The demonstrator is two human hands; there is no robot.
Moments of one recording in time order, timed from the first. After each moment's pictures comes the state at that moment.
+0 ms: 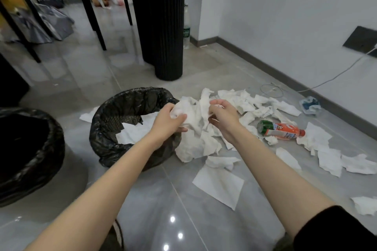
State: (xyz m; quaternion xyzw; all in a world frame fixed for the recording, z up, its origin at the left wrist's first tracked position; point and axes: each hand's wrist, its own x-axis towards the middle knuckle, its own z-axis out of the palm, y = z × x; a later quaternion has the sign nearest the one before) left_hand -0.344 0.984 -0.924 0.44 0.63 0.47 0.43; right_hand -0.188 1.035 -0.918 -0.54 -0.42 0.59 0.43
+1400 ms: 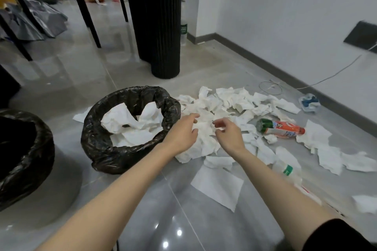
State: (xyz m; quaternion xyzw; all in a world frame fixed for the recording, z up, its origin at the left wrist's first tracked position) left_hand -0.317 1.000 -0.960 0.69 0.64 0.23 0.26; right_hand -0.160 1.036 -0.989 -0.63 -0.63 0.33 0.31
